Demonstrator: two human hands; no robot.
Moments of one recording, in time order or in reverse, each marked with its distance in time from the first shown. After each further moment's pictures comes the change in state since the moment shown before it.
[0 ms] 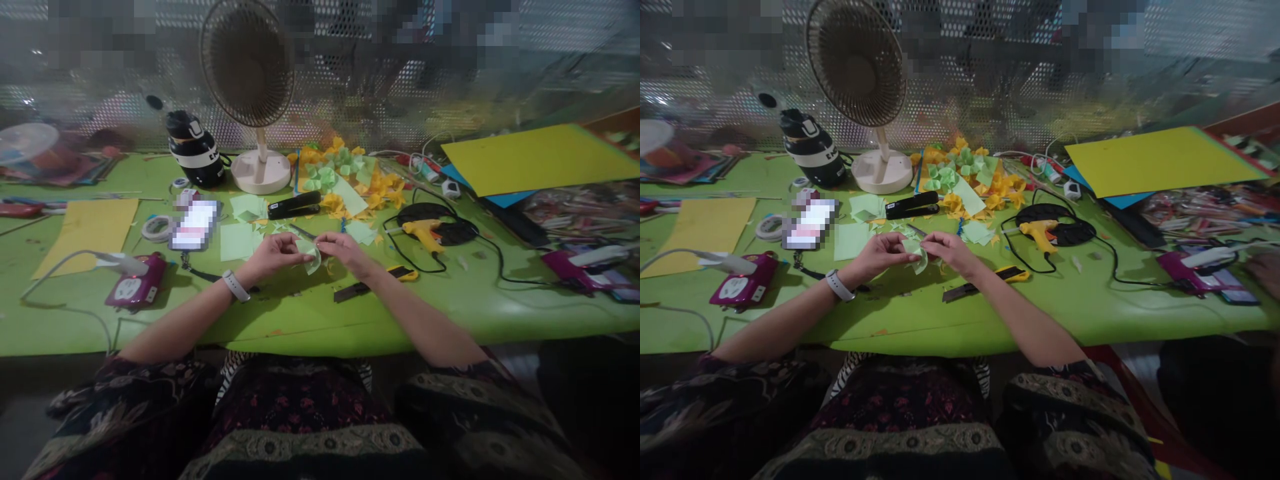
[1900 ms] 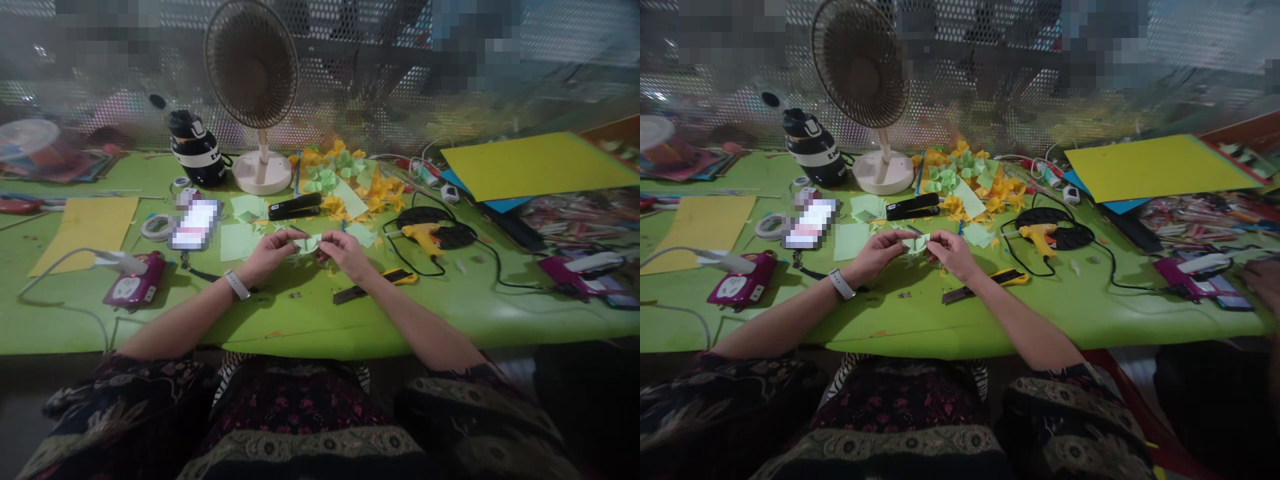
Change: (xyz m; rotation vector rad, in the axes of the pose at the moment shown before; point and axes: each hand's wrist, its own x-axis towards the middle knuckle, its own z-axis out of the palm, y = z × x) left_hand 0.005 -0.017 -0.007 -0.088 0.110 0.024; right_hand -0.002 0.000 0.007 -0.034 0.165 -0.055
